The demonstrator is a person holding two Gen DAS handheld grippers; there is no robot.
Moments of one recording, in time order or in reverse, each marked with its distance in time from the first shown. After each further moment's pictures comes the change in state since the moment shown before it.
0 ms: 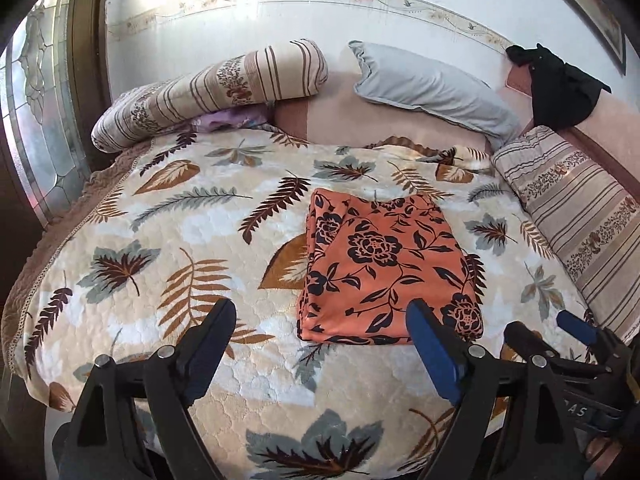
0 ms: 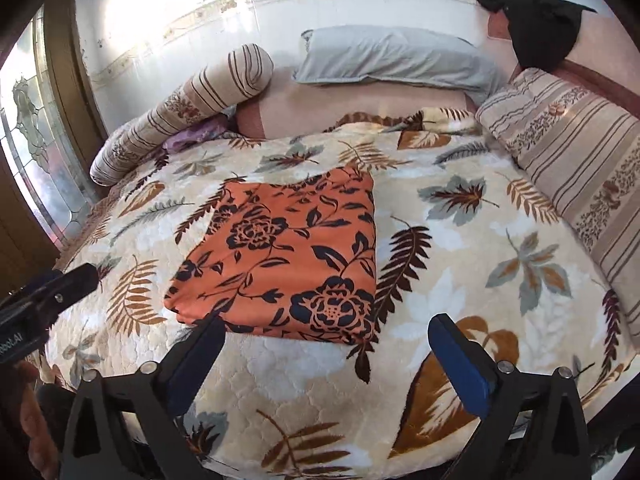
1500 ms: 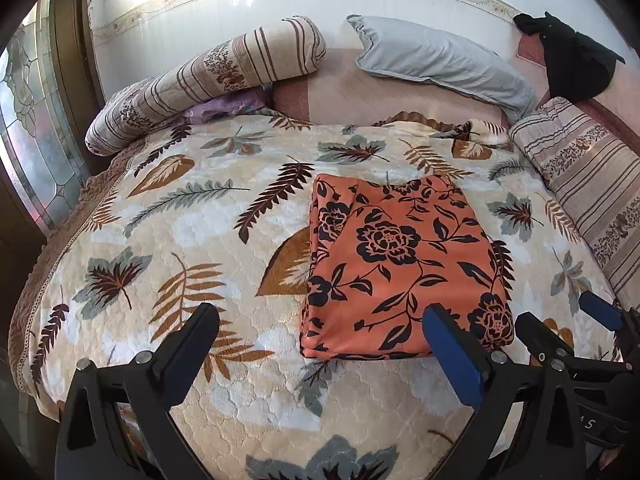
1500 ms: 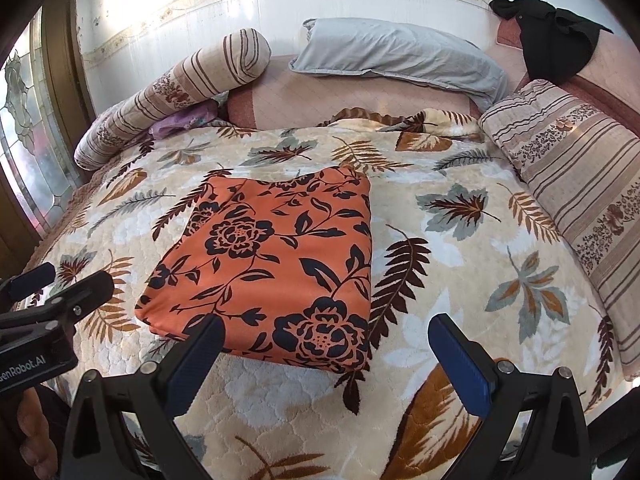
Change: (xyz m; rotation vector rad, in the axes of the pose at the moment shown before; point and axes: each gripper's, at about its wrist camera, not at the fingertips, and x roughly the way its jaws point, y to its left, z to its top) left arm 0.052 -0.016 0.015 0.056 0.070 0.055; right arm 0.039 0.009 0.018 -0.050 0.035 -0.067
